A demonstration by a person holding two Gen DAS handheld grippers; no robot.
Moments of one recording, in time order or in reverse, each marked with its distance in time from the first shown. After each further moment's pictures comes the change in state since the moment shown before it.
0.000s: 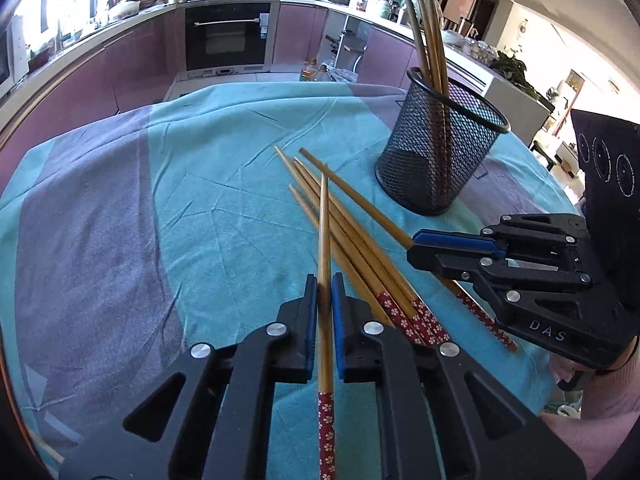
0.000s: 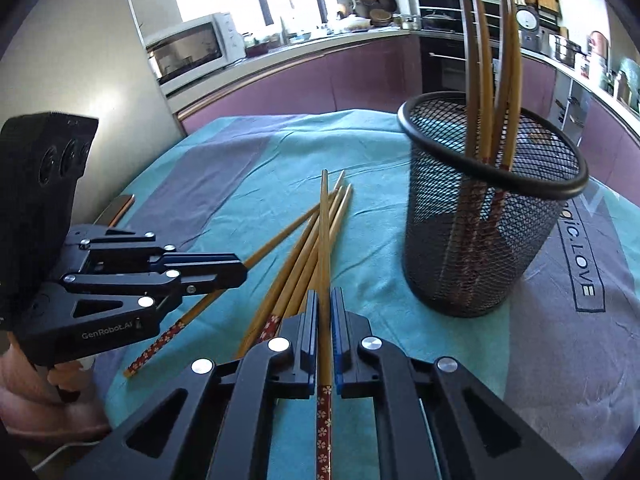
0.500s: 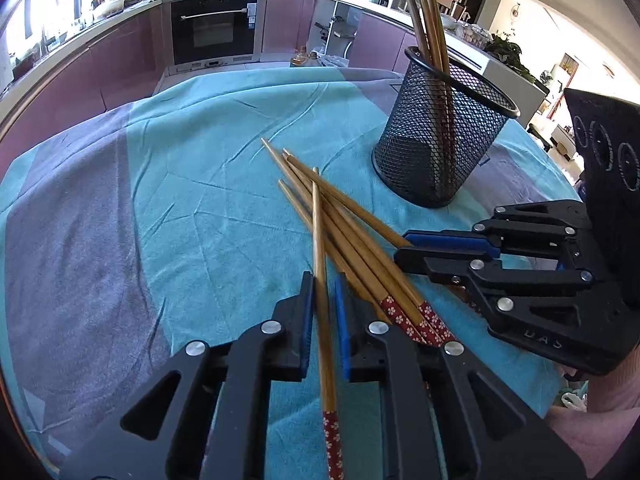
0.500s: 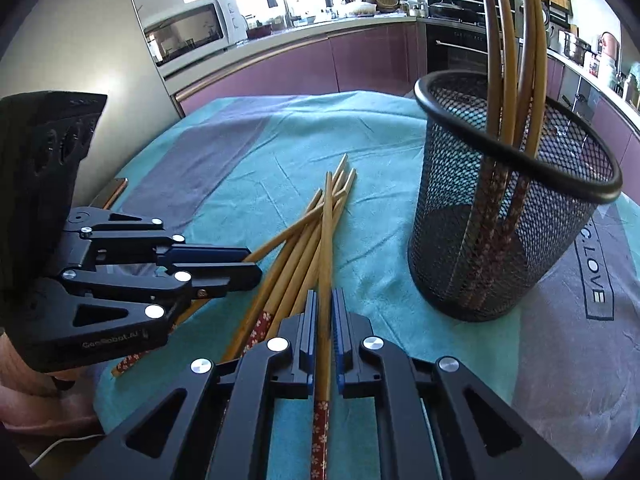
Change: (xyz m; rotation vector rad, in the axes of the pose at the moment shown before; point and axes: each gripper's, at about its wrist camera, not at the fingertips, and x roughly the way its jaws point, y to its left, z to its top) left arm 0.017 0.002 0.004 0.030 0.046 -0.009; right arm 0.009 0.003 0.004 -0.005 0.035 -0.001
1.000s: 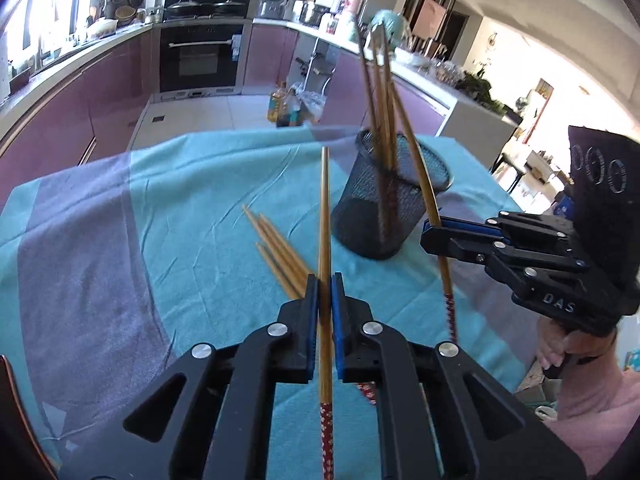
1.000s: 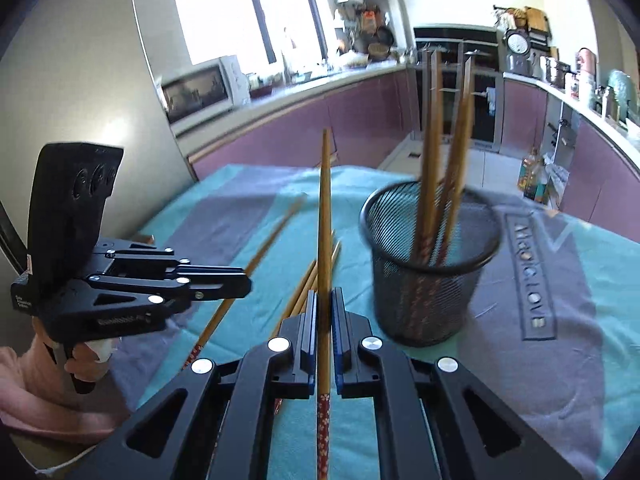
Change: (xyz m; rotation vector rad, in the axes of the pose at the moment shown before) left arm -0.065 0.000 0.017 0.005 -0.144 -0.116; right arm -0.088 -0.019 0.005 0.038 -0.221 0.005
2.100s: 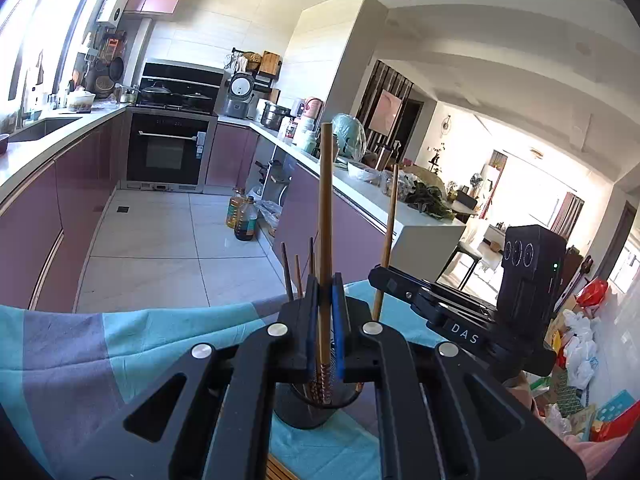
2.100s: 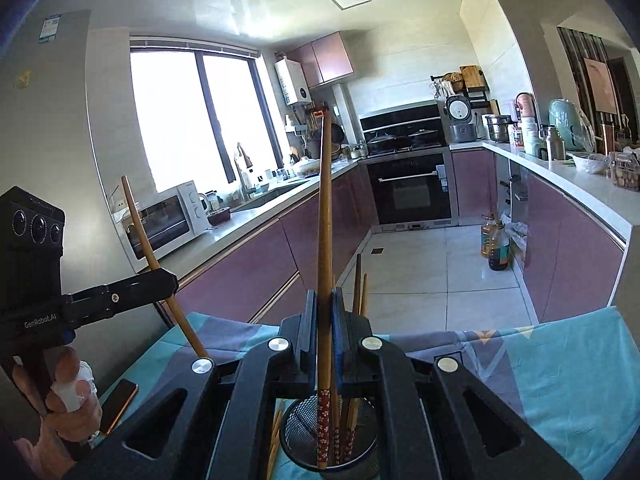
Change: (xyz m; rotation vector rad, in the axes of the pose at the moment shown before) left arm -0.081 -0.047 0.133 0.027 -0.349 -0.138; right arm -0.039 -0.056 0.097 0.122 -0.354 -0.113
